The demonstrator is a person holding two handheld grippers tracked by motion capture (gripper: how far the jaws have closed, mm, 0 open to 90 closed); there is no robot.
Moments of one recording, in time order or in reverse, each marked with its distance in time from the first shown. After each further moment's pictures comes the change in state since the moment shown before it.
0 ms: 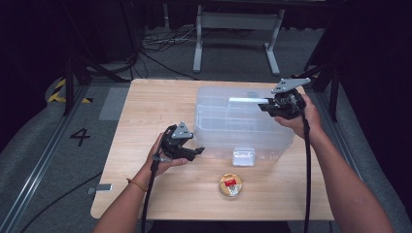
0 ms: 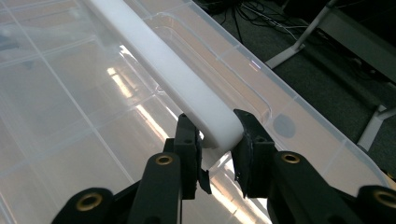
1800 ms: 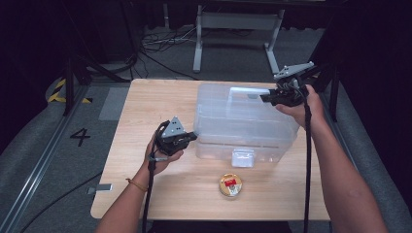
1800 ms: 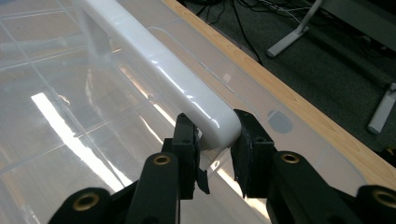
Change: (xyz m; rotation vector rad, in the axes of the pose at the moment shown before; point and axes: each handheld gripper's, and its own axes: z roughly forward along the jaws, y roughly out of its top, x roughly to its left) left arm 0.002 0.009 -0.023 -0.160 0.037 0.022; right arm -0.021 0.023 -0.005 0.042 0.016 0.093
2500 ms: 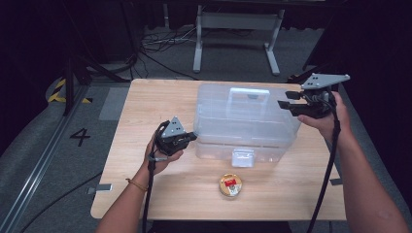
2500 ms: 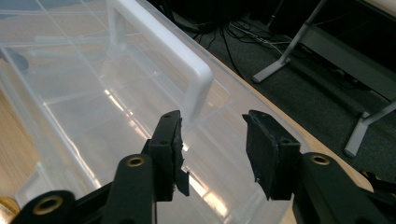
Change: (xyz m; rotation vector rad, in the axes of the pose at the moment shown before) left arm 0.000 0.000 0.000 0.004 -0.001 0.004; right arm -0.002 -0.042 -0.061 -0.135 -0.050 -0.056
